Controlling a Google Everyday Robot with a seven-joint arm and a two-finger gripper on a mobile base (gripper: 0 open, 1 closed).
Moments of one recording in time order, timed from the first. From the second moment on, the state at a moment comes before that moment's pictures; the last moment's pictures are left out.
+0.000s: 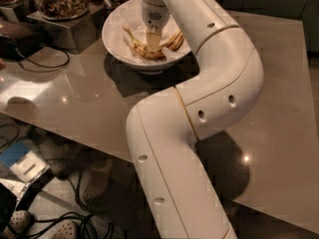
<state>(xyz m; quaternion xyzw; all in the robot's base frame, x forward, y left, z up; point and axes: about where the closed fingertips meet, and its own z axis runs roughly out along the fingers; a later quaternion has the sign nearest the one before) 0.757 0.000 0.876 -0.67 0.74 -0.01 0.09</state>
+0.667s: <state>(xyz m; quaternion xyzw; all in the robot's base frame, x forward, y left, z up) 0.748 -0.010 0.894 -0.66 0.74 0.01 0.12</state>
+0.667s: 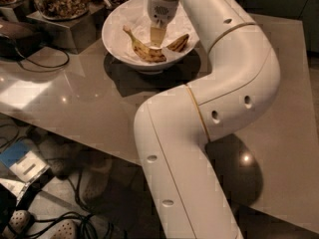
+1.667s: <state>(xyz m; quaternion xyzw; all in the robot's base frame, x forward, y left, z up) 0.772 0.000 0.888 -0.65 0.74 0.00 0.15</state>
